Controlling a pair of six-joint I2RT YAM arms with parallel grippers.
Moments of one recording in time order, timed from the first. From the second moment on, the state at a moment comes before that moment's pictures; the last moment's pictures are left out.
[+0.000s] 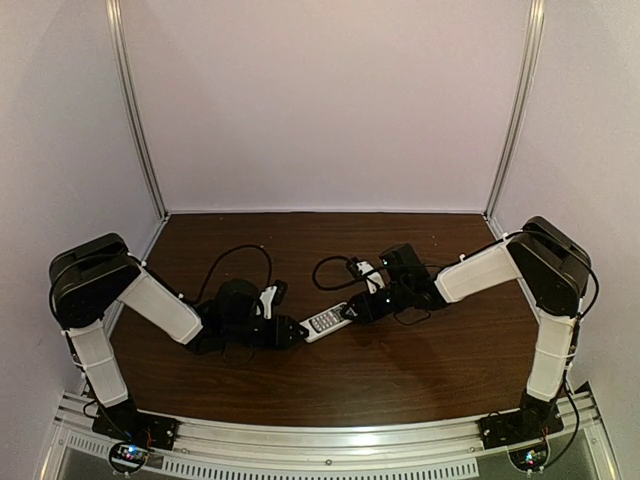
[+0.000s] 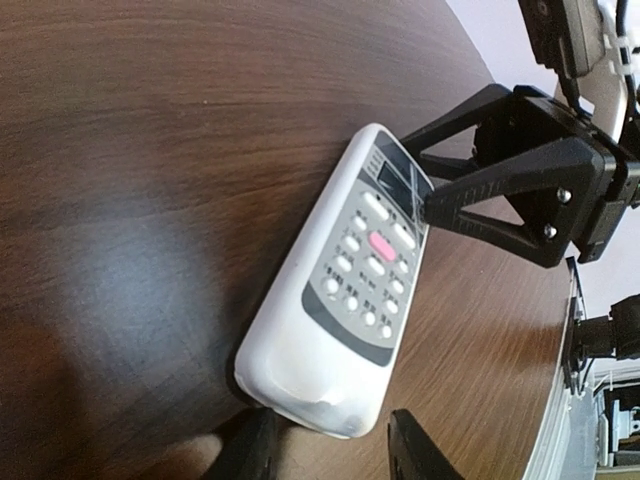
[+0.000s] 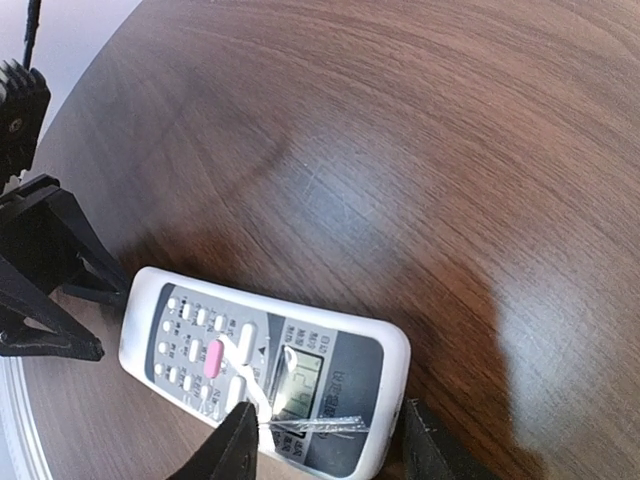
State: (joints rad) left arm -0.82 1.83 0.60 0.65 0.29 -0.70; right arm 0.69 1.93 0.98 0.18 -0.38 0.25
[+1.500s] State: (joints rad) left arm -0.50 1.22 0.57 -0.01 0.09 -0.42; right arm 0.53 0.93 0.35 0.11 -0.13 0.33
